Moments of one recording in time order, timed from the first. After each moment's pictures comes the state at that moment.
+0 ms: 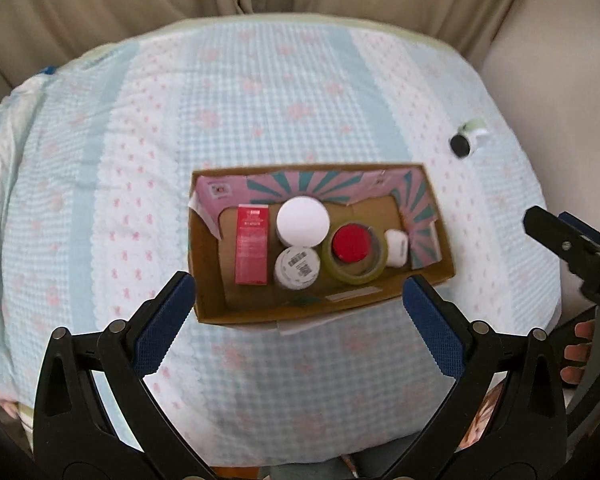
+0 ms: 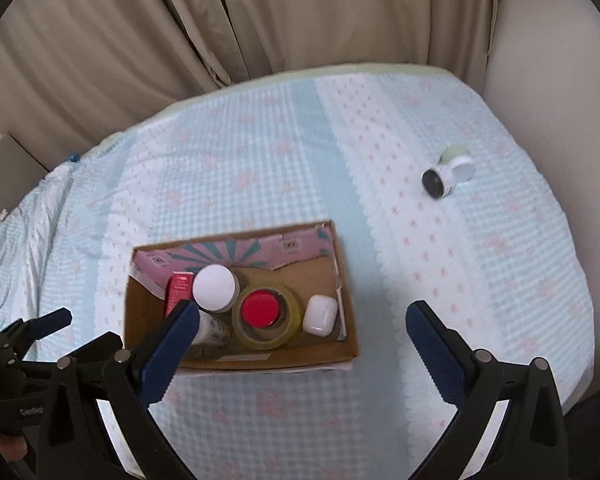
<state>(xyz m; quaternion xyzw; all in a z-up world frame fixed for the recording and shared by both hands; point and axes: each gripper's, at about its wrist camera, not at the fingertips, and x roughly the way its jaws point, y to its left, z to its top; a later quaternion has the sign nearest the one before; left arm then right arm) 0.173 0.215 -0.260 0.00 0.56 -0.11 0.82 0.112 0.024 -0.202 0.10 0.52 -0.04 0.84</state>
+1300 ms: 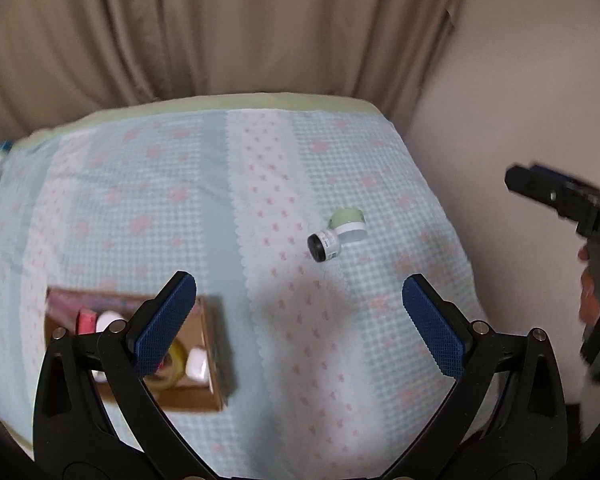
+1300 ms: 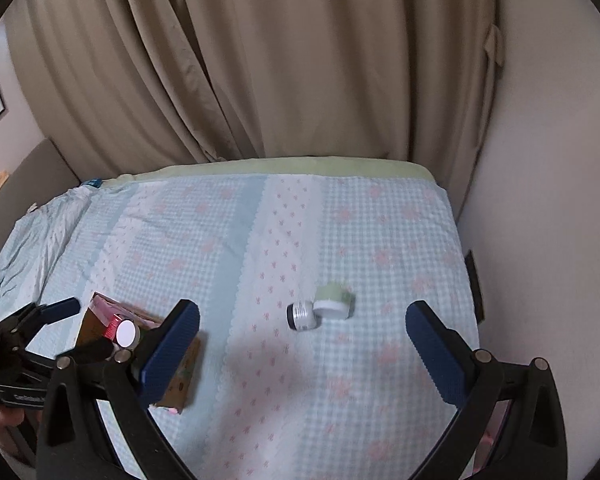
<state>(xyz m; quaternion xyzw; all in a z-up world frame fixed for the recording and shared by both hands) 0.227 -0.115 -0.189 0.00 0.48 -0.15 0.86 0.184 -0.290 -0.093 0.03 0.45 0.07 0.89</state>
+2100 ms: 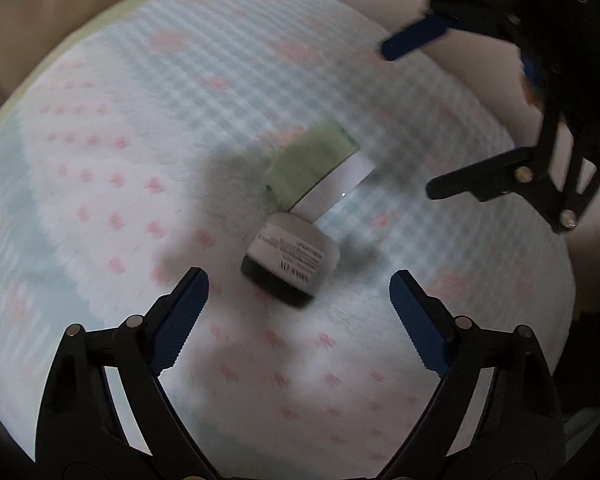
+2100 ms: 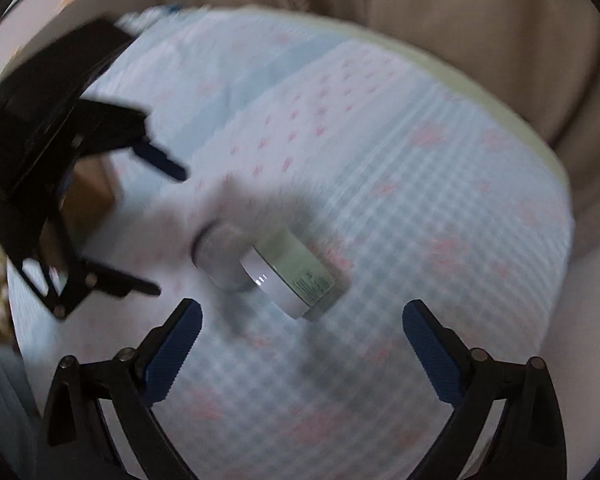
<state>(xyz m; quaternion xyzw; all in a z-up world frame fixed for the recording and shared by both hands) 0.394 -0.249 -0.450 0.19 0.57 -0.38 0.70 0.327 -0.323 -0.353 -0.19 0.55 0.32 0.75</state>
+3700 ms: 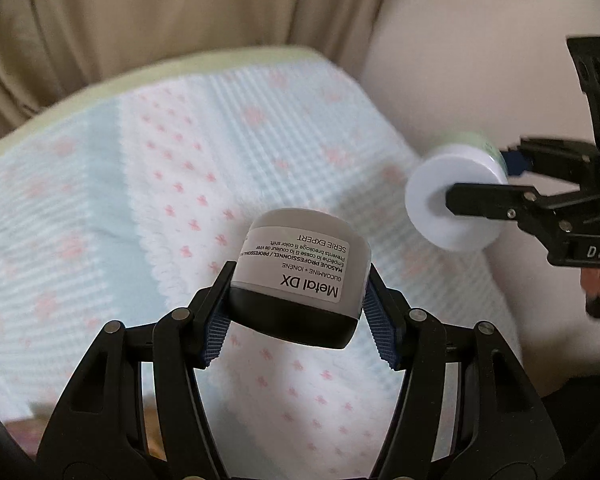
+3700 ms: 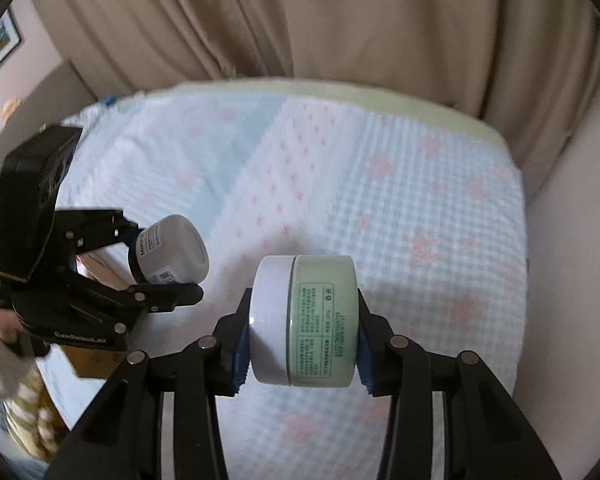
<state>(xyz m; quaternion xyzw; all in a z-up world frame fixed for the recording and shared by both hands) 0.369 -0.172 -0.303 0.04 0.51 -0.28 0.81 0.291 -0.307 -0.238 -0.02 0.53 0.17 0.83</state>
